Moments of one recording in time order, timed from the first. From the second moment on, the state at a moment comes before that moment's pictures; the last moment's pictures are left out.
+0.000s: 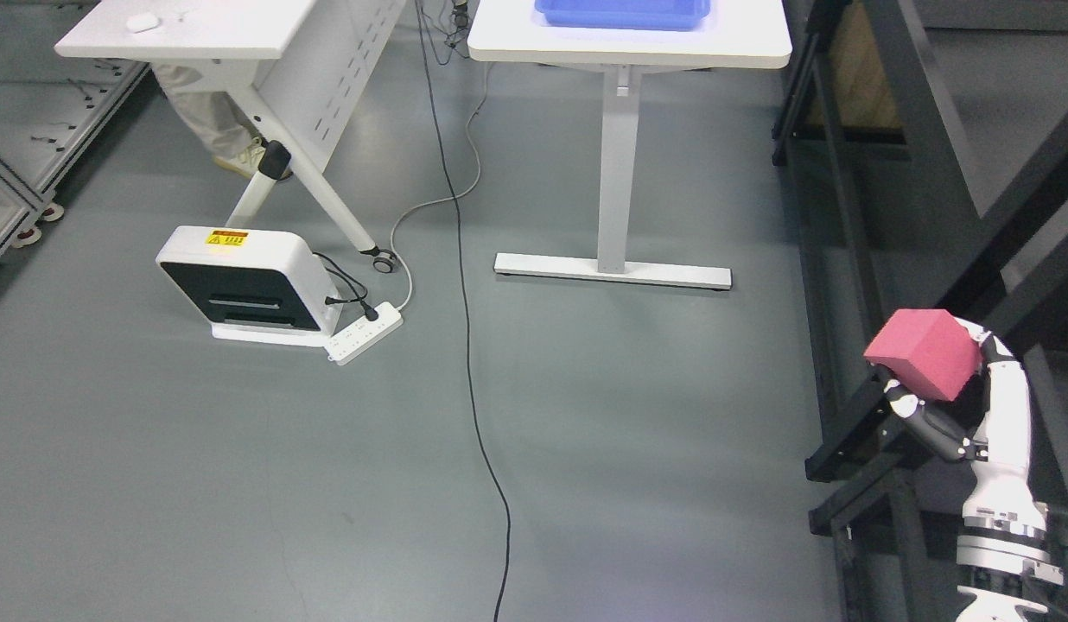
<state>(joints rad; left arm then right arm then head) 0.00 0.00 0.06 -0.08 0.00 -0.10 -0.08 0.20 0.00 -0.21 -1.70 0.49 -0.30 -0.13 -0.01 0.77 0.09</state>
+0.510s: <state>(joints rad) 0.00 0.00 0.06 -0.08 0.00 -0.09 -0.08 0.20 0.00 -0.21 -1.70 0.49 -0.30 -0.13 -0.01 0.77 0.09</state>
